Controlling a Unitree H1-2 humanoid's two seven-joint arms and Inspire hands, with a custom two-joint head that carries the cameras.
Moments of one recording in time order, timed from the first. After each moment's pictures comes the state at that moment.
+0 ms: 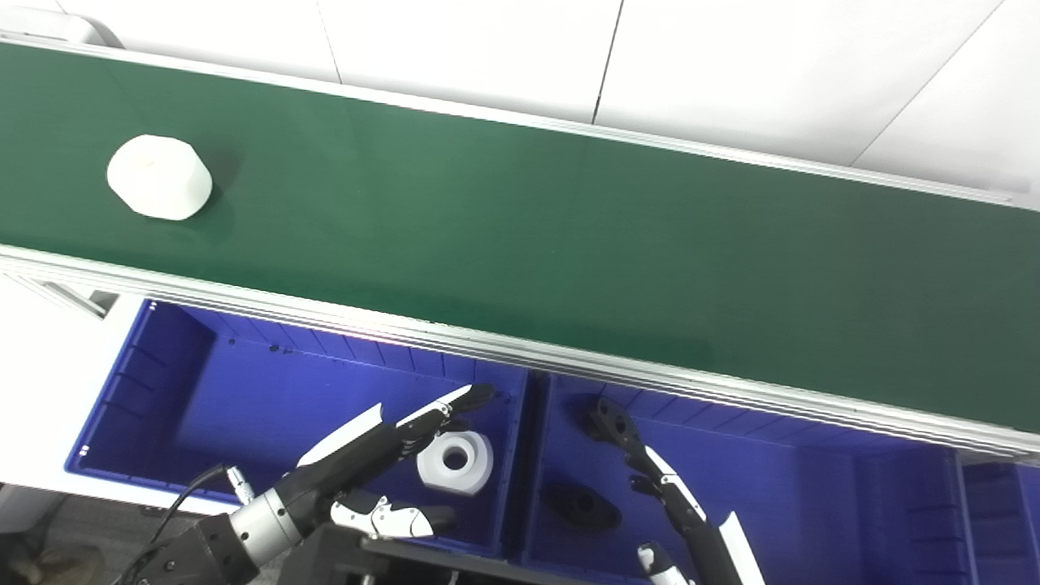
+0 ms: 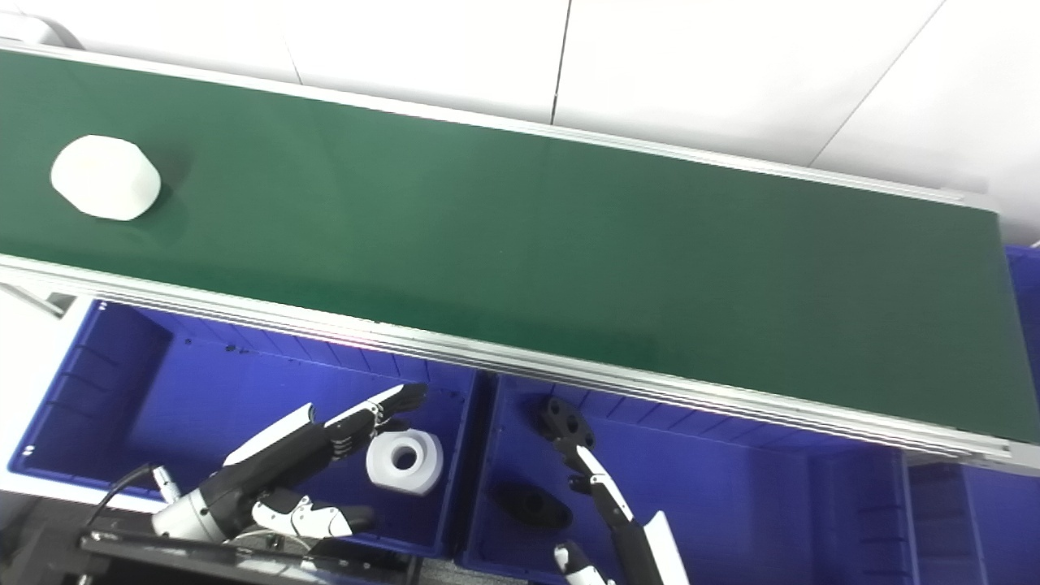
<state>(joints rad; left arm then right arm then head) 0.54 0.39 -0.26 -0.24 -0.05 -0.34 -0.48 0.66 -0.26 0.38 -0.20 -0.30 -0.41 0.02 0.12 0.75</state>
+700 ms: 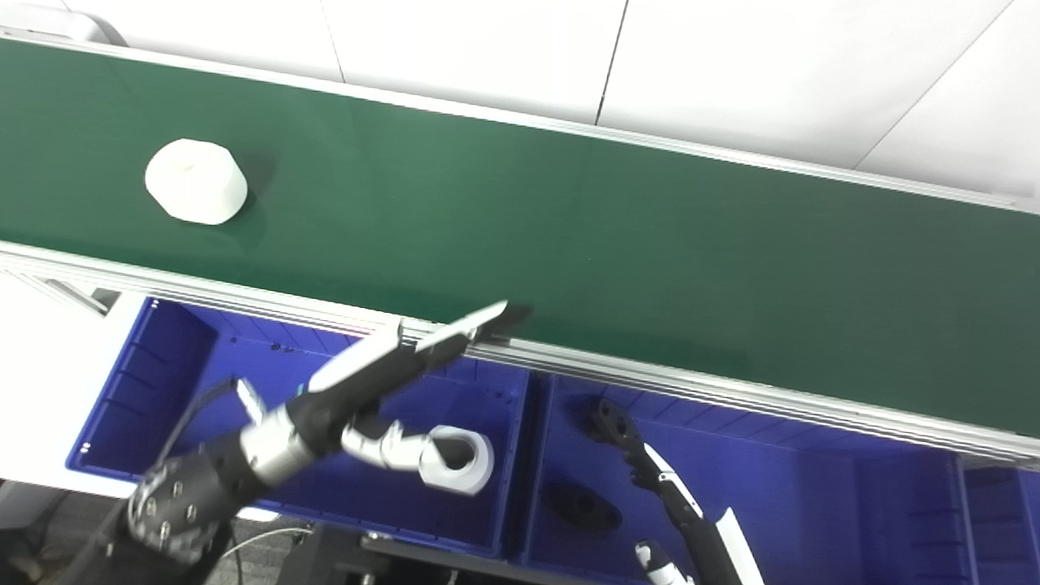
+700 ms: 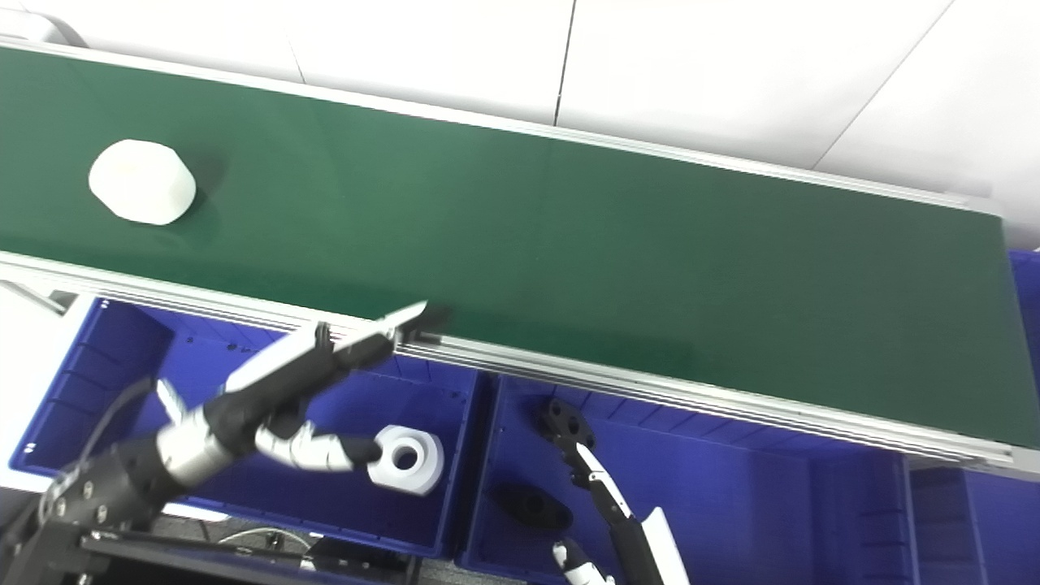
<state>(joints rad) 0.32 0.40 -0.22 -0.44 -0.04 -0.34 -0.48 0.63 -0.28 0.39 -0.18 -0.30 -0.41 0.00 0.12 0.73</state>
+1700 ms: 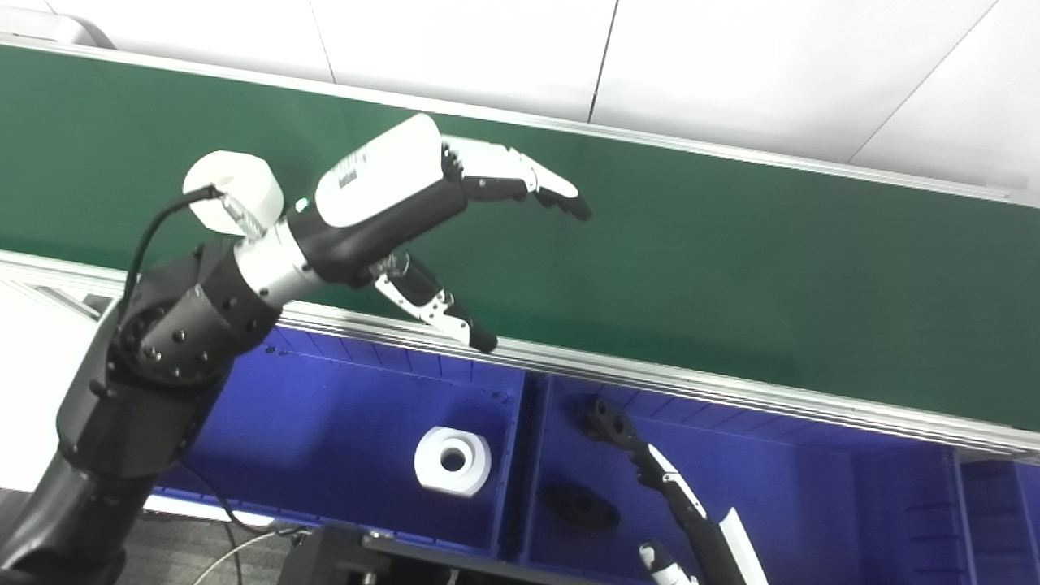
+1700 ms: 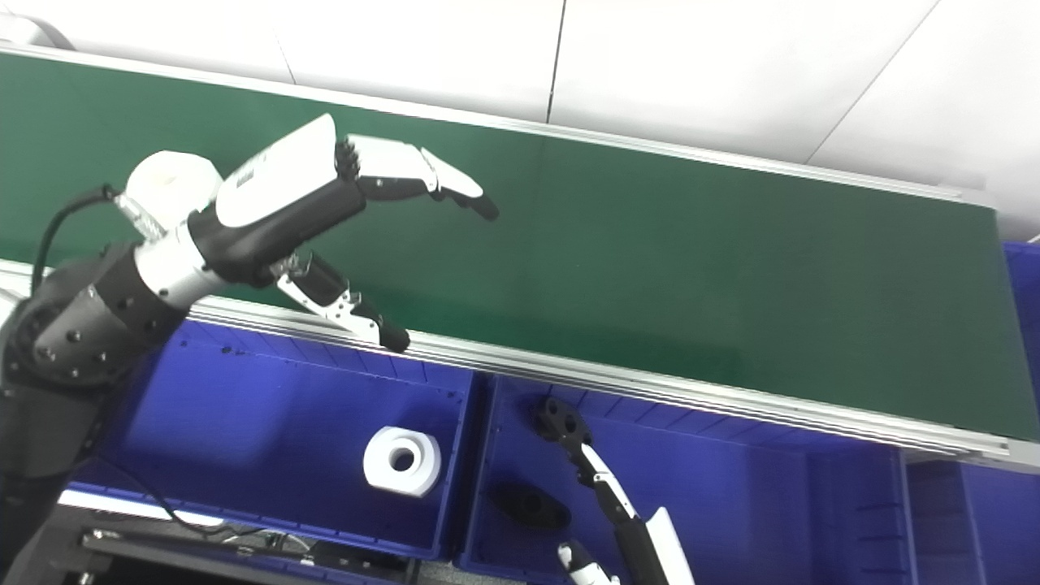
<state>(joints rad) -0.07 0.45 -0.12 -0.62 0.28 -0.17 -0.52 0.60 -0.33 0.44 -0.15 -0.29 -0.41 -0.05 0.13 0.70</state>
